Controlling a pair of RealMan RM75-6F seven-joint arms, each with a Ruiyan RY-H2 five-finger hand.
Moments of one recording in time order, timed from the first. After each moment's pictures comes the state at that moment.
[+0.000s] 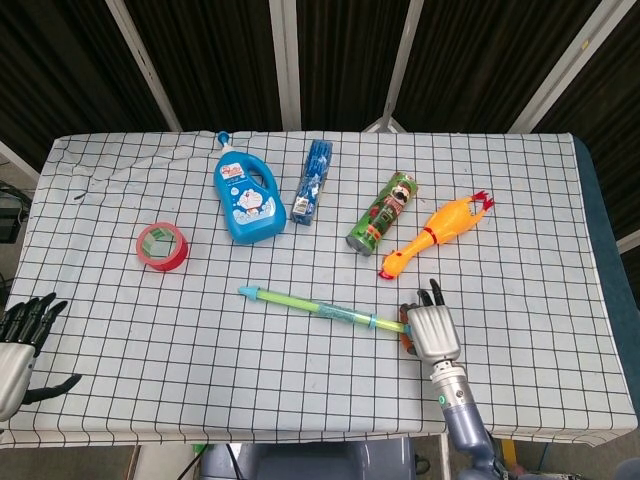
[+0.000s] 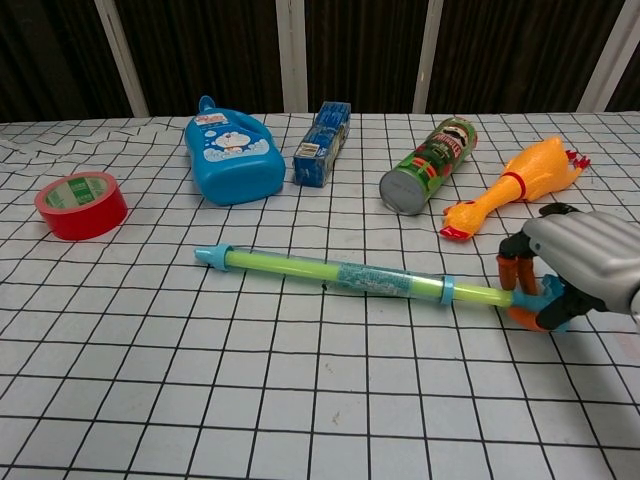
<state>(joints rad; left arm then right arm) -0.03 -1.06 0.04 -1.68 1.62 1.52 0.06 0.40 -1.67 0.12 -1.59 -1.18 1.26 -0.71</state>
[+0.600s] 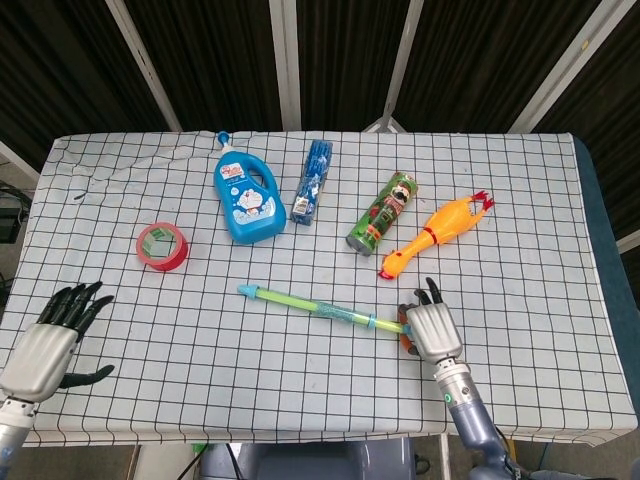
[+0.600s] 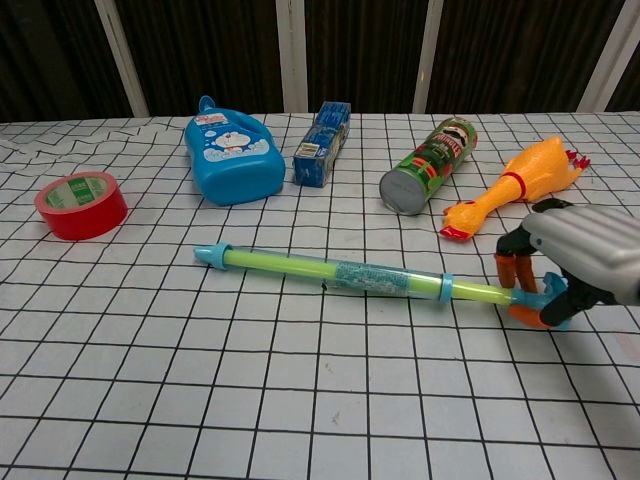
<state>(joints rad) -0.16 -1.01 0.01 -1.84 1.63 1.36 0.17 0.43 -1.60 0.10 -1.62 -1.21 1.20 -0.65</state>
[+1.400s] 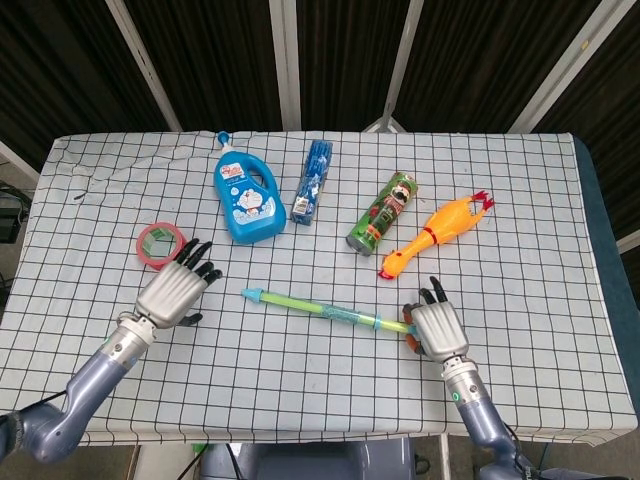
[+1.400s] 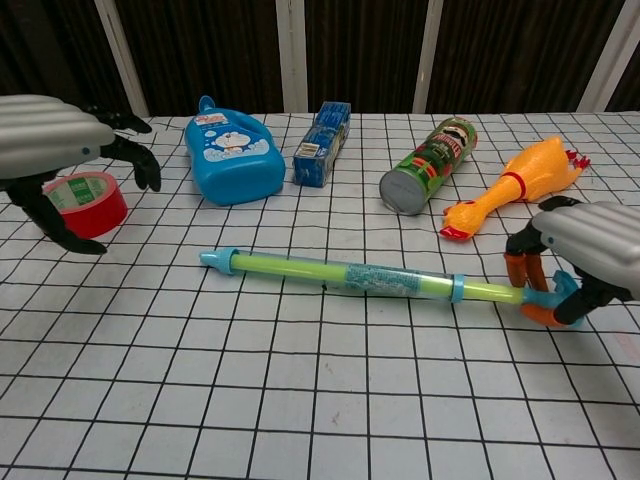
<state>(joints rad) -0.60 -1.28 -0.17 -1.73 1.32 0.91 0.64 0.44 -1.55 0.08 -1.62 -1.23 1.18 -0.61</state>
